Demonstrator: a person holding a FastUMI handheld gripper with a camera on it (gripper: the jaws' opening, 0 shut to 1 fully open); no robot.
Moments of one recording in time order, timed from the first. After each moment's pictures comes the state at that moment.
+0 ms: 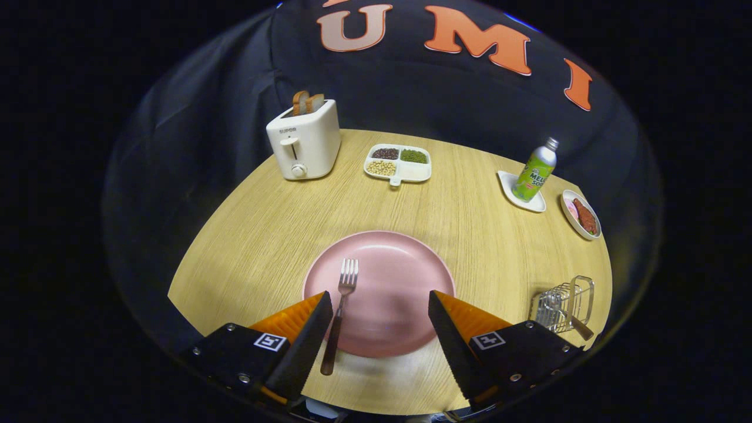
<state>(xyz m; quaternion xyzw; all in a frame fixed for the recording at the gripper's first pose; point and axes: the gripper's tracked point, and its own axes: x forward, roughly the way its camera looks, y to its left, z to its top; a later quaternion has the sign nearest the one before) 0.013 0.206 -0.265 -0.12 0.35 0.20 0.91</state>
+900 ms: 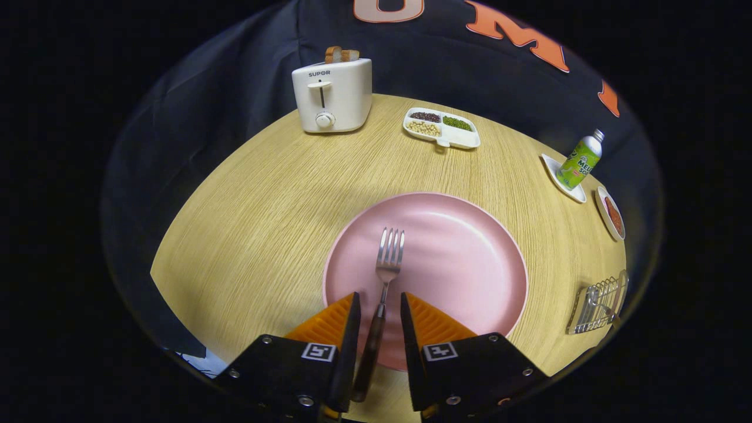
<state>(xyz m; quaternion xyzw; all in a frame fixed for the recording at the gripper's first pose) 0.006 0.247 -0.336 -0.14 0.40 0.23 0.88</state>
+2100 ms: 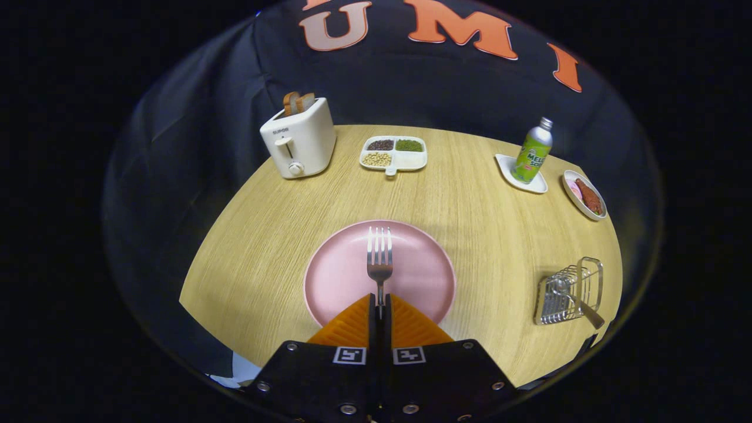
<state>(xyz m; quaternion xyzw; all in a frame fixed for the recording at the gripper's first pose) 0.007 0.168 -0.249 -0.06 0.38 0.19 0.90</state>
